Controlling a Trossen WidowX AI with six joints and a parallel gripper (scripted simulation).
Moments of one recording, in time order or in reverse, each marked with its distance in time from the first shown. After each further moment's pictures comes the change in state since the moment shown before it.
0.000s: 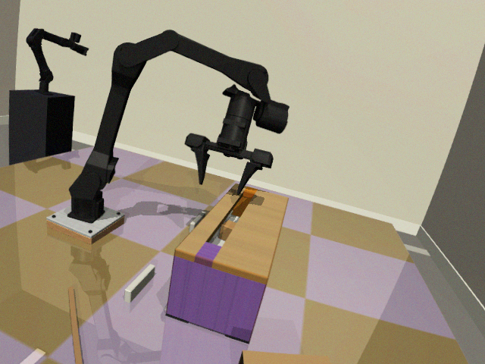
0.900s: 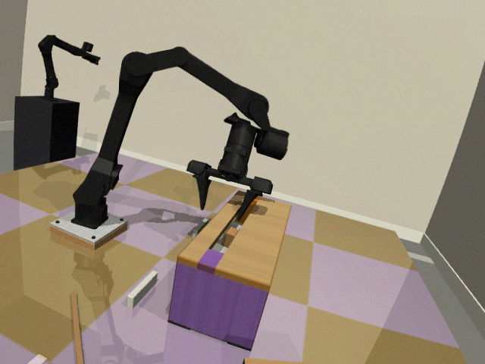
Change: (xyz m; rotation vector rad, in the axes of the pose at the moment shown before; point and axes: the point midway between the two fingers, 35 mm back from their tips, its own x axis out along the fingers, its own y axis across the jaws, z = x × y) arm 0.041 -0.003 0.016 0.000 0.002 0.002
